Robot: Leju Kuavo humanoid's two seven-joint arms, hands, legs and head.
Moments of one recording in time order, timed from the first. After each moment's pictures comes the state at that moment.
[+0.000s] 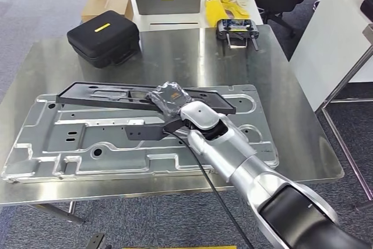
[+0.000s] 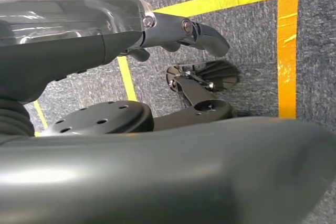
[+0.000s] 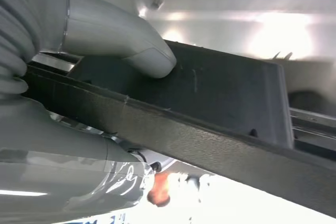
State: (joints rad) left arm -0.15 -0.18 1.19 -0.23 -1.16 -0.17 -0.23; right arm -0.89 0.19 0.71 -0.77 1.01 0.10 -0.09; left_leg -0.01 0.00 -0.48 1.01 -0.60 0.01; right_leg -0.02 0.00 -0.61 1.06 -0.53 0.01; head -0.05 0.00
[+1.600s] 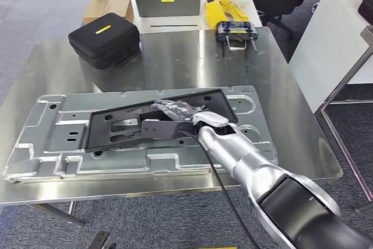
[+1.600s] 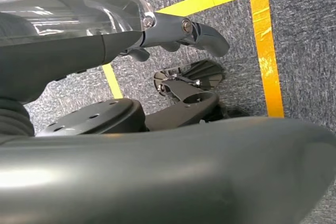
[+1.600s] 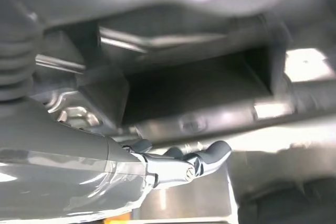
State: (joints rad) left arm -0.15 -0.18 1.11 -0.23 -1.19 -0.20 -0.30; right arm -0.95 0.18 0.73 -0.48 0.59 0.20 -0.22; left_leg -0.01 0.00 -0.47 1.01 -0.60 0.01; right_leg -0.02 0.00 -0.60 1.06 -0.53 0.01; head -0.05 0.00
